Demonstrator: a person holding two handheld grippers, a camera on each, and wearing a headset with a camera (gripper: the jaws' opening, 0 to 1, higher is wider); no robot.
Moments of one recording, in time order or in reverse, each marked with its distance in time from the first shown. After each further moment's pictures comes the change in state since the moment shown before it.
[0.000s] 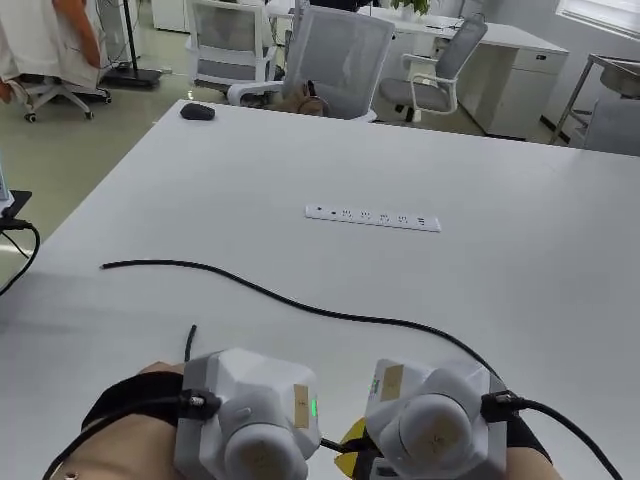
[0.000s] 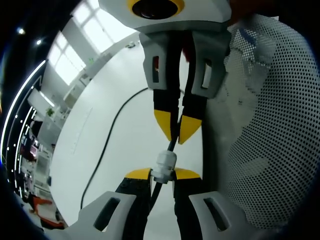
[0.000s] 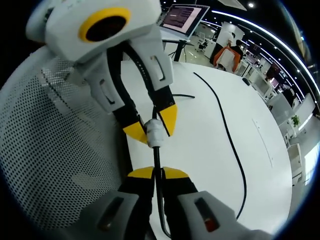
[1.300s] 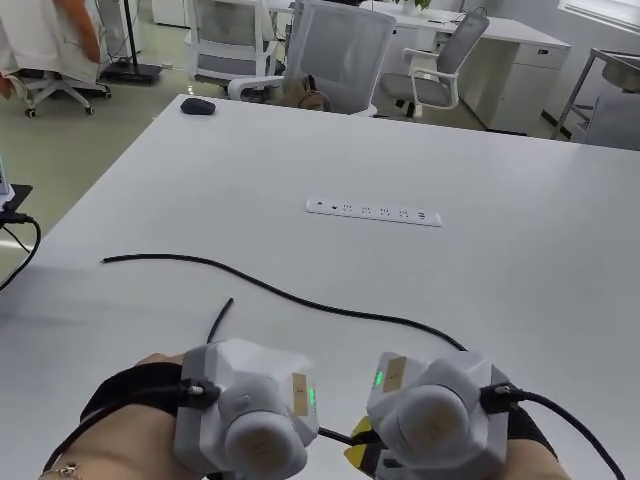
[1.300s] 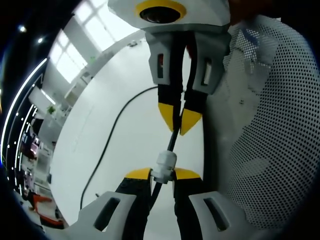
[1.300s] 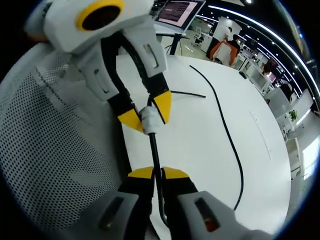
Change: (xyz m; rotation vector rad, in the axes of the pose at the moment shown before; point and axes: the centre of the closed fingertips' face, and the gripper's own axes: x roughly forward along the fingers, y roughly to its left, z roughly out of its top) left arm -0.003 0.000 0.001 -0.014 0.012 0.009; right arm -0.001 -0.007 -0.021 0.054 0.083 -0.033
